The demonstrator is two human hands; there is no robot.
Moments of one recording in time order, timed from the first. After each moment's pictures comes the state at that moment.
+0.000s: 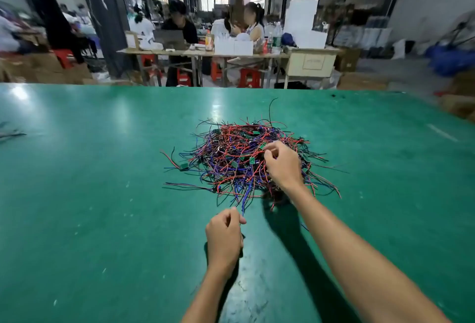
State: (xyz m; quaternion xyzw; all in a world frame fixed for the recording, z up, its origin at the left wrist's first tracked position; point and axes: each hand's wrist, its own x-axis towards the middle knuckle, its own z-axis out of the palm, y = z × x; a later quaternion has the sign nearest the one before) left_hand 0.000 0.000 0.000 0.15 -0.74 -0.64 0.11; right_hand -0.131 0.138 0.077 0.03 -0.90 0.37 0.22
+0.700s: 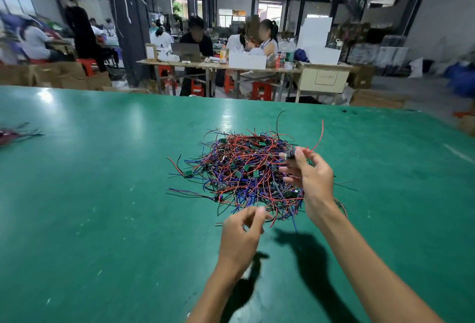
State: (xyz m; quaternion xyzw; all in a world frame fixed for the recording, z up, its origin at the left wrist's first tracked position) left_hand -0.002 0.022 0.028 -0.04 -0.75 -0.64 0.16; right_hand -0.090 0.163 0.104 0.01 -0.59 0.79 0.15
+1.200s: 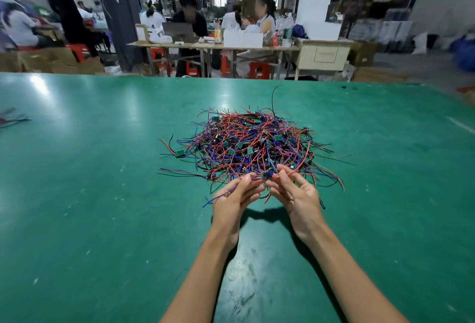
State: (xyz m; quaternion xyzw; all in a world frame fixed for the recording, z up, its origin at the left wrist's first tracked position) left_hand -0.025 0.031 0.021 0.07 -0.47 -0.88 0.04; right_hand -0.043 0.169 0.023 -0.01 -0.48 0.88 0.00
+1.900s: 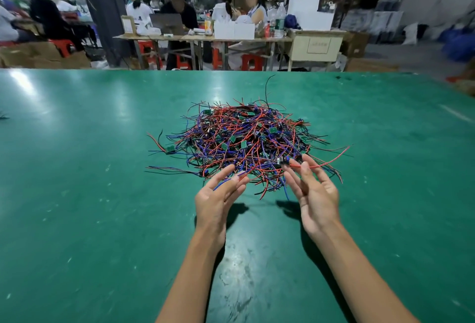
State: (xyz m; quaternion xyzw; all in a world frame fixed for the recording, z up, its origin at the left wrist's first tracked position) left_hand -0.028 0.013 0.018 0.09 -0.42 -0.90 0.05; right_hand -0.043 0.185 0.029 -0.07 -0.38 0.92 0.10
